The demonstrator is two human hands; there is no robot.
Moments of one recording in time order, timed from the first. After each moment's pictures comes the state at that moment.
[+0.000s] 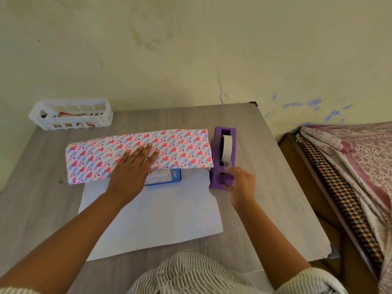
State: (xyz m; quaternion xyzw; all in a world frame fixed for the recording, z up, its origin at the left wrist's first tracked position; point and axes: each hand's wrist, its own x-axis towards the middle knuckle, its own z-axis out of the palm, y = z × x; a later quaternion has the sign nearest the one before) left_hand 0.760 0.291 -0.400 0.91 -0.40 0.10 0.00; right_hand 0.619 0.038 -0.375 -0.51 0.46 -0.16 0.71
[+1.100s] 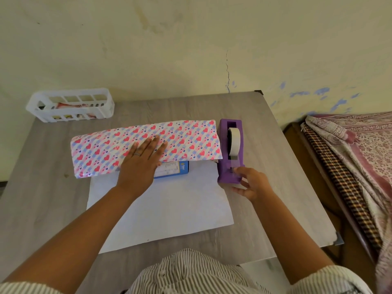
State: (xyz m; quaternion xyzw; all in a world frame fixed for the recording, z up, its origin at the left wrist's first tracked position) left_hand 0.755 0.296 -0.398 0.91 -0.39 0.10 0.02; right_hand 0.611 0.035 -0.370 -0.45 0.55 -0.04 0.71
